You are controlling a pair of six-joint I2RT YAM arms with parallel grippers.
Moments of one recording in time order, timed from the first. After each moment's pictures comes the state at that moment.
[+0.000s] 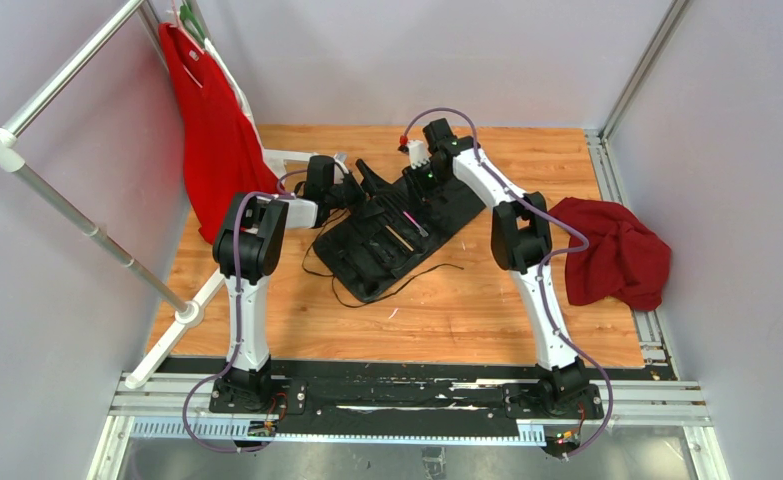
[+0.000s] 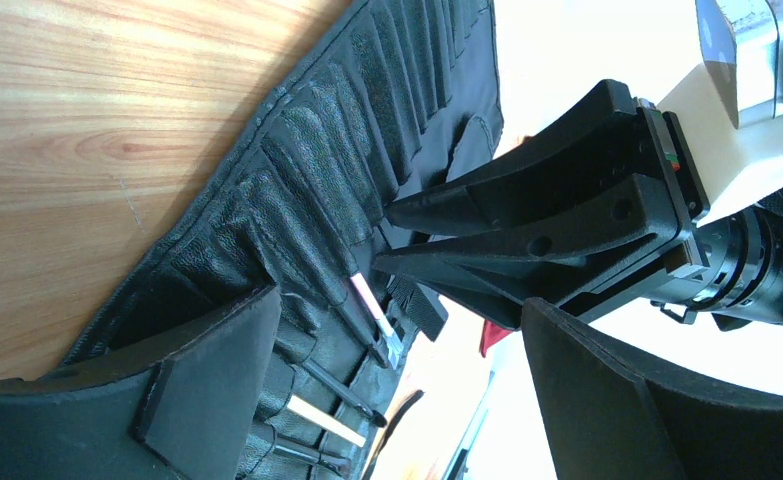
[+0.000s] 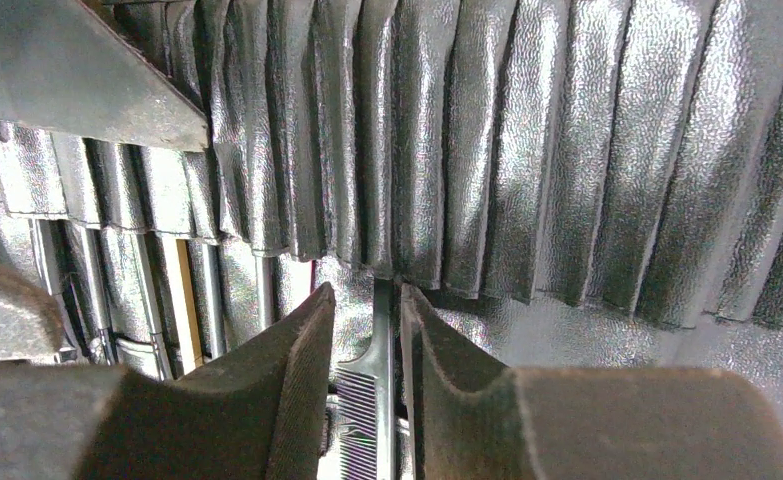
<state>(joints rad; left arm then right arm) -0.25 2.17 1.26 0.40 0.65 -1.06 0.40 2.55 2.31 -0.90 -0.45 -0.19</state>
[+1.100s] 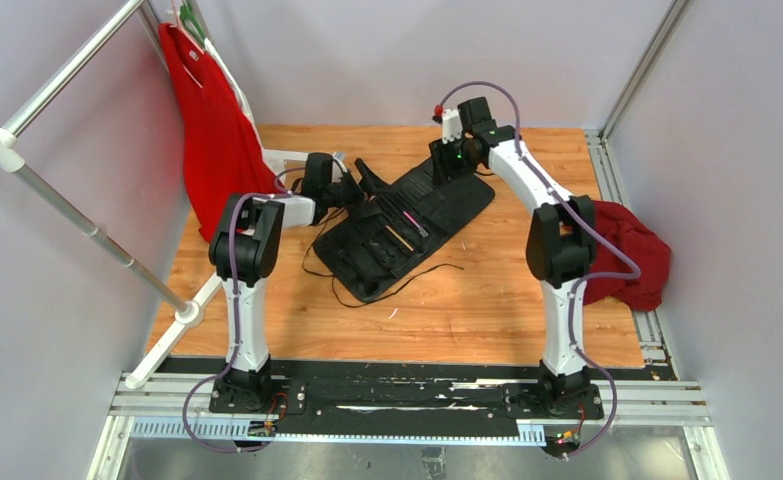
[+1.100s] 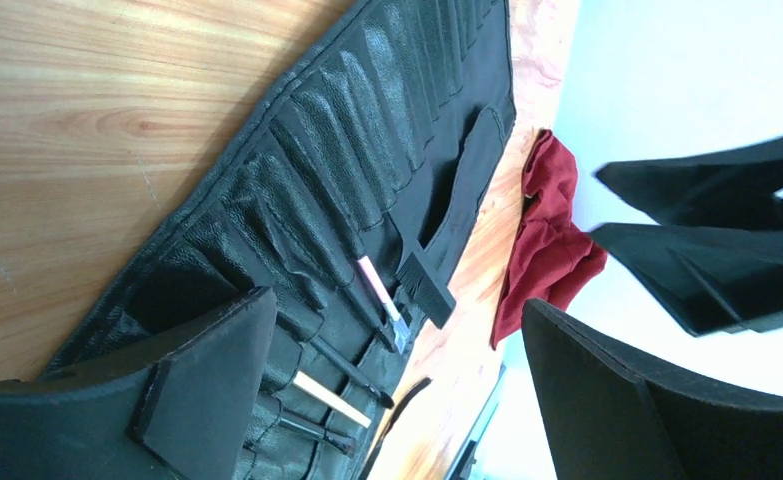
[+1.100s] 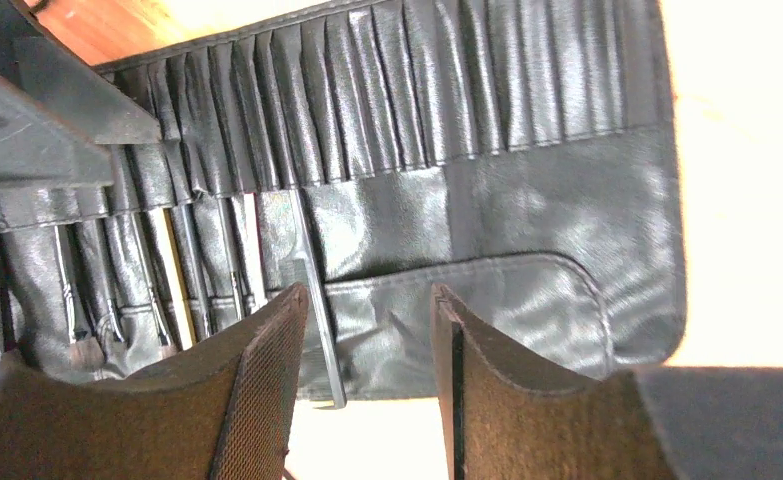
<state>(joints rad) -0.24 2.14 1.27 0.33 0.65 -1.02 0.32 2.22 2.01 -0.72 -0.31 -0.13</state>
